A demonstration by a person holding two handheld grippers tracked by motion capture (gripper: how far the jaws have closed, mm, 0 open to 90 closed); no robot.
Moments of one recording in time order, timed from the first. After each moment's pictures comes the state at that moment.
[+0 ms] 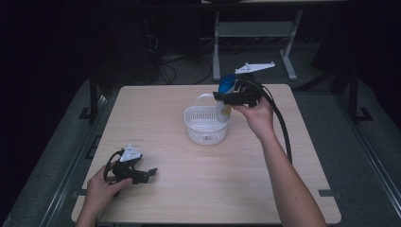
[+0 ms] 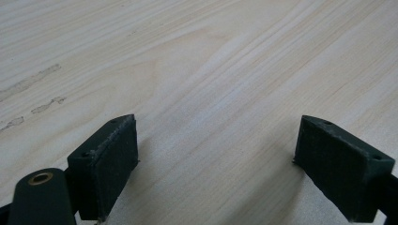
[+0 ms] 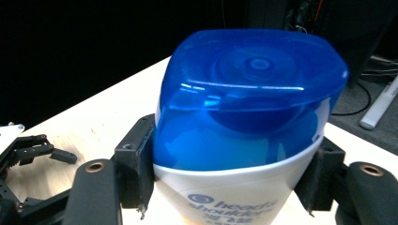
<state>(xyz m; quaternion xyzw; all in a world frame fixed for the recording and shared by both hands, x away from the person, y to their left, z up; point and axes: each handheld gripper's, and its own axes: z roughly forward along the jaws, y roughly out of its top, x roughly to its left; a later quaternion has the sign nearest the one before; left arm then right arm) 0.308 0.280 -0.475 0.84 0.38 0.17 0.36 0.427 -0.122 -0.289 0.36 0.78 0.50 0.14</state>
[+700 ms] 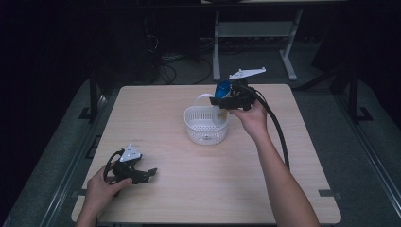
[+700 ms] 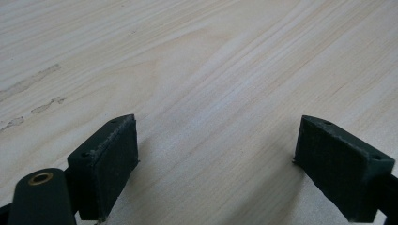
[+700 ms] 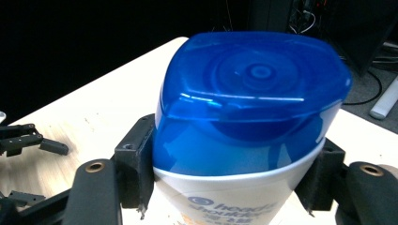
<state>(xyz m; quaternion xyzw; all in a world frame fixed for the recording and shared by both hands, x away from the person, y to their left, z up) 0.308 0.280 -0.475 0.84 0.38 0.17 0.36 0.440 -0.113 -0.316 0.36 0.79 0.48 0.13</state>
